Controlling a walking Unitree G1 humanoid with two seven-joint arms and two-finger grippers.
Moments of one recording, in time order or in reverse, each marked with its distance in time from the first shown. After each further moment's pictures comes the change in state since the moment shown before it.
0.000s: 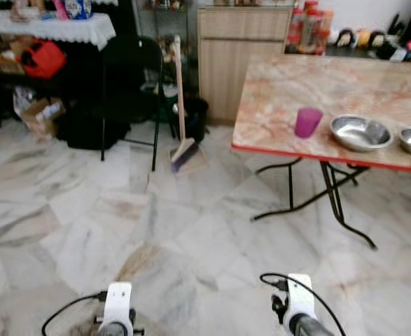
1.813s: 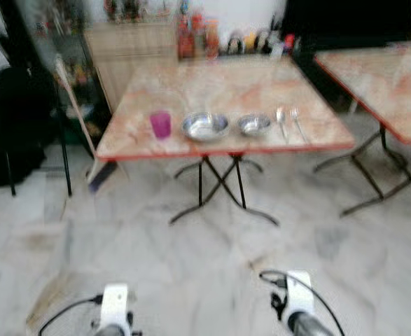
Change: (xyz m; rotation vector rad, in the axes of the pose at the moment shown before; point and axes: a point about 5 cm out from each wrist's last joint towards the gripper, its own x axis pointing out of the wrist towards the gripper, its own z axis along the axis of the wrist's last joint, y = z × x) left arm 0.000 -0.015 -0.001 -0.039 0.005 -0.048; right arm -0.004 -0.018 -0.007 0.013 0.024 -0.070
